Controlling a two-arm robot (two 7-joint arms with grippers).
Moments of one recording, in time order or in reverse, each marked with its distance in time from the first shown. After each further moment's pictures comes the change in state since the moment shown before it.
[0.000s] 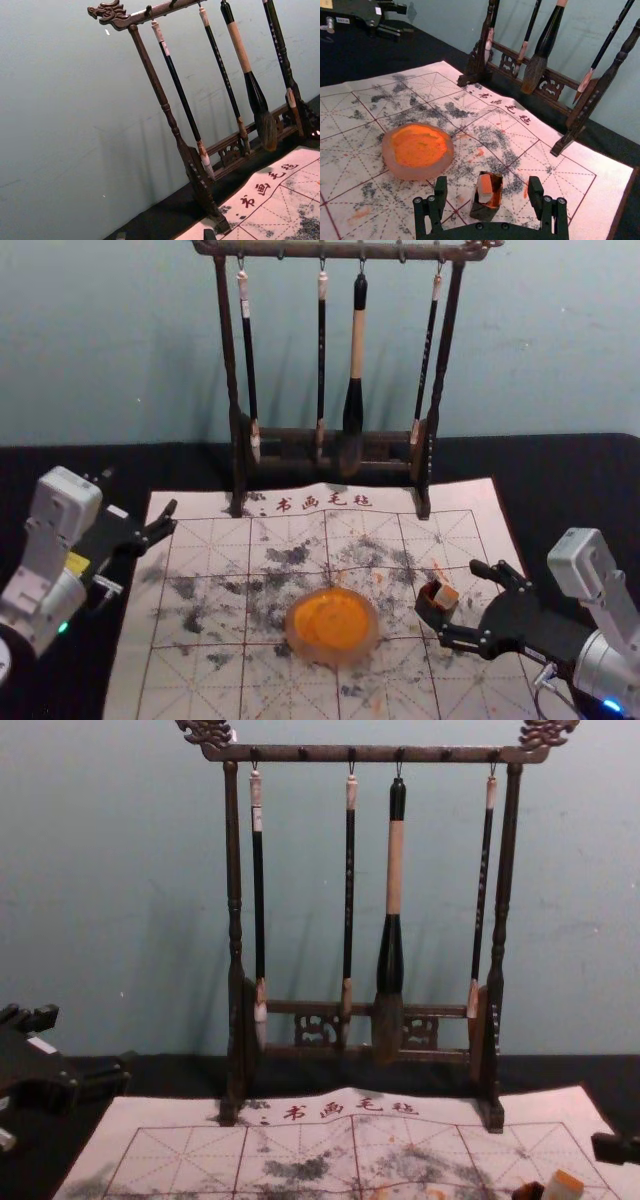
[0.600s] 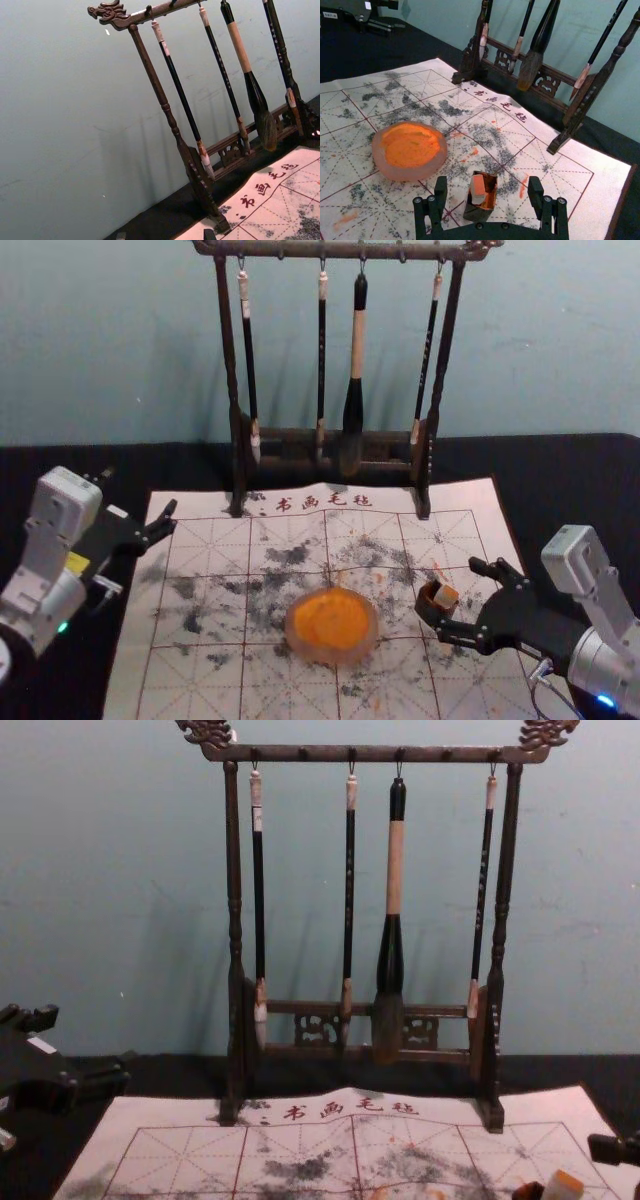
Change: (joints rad) left arm 0.000 0.000 0.000 0.000 0.000 0.000 0.000; right arm 0.015 -0.043 0.017 0.038 -0.034 0.007 0.012
